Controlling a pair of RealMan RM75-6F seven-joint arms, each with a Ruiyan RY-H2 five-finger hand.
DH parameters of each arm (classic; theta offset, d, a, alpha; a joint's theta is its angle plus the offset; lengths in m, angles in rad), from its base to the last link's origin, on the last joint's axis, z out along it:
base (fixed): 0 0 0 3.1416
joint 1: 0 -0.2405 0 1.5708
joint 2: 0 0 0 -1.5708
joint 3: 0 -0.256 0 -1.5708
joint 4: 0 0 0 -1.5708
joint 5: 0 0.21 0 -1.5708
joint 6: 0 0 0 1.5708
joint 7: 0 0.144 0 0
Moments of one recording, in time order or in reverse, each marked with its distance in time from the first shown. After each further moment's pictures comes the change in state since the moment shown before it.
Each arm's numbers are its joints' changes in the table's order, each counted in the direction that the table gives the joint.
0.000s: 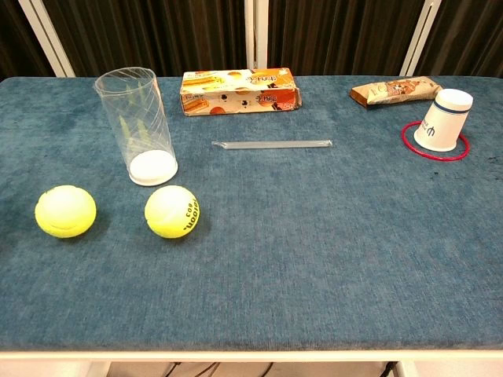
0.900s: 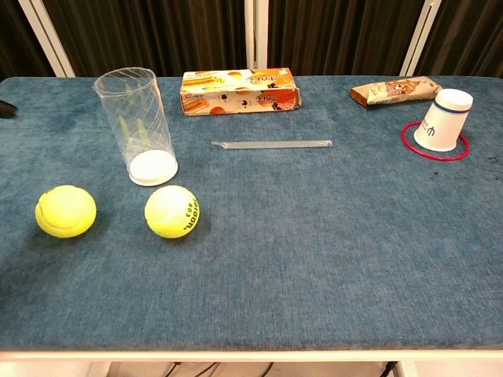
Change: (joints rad) left arm 0.149 -0.066 -0.034 0.071 0.050 -0.261 -0.060; right arm 0.012 0.019 -0.013 -0.016 0.015 0.033 0.053
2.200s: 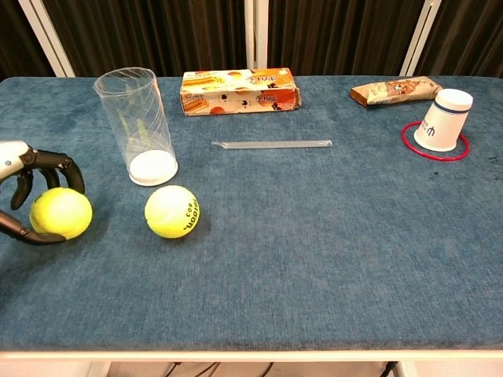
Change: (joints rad) left arm 0.123 -0.305 0.028 -0.378 -0.075 -0.061 -0.132; right arm 0.002 -0.002 -0.009 -0.045 0.046 -0.033 0.049
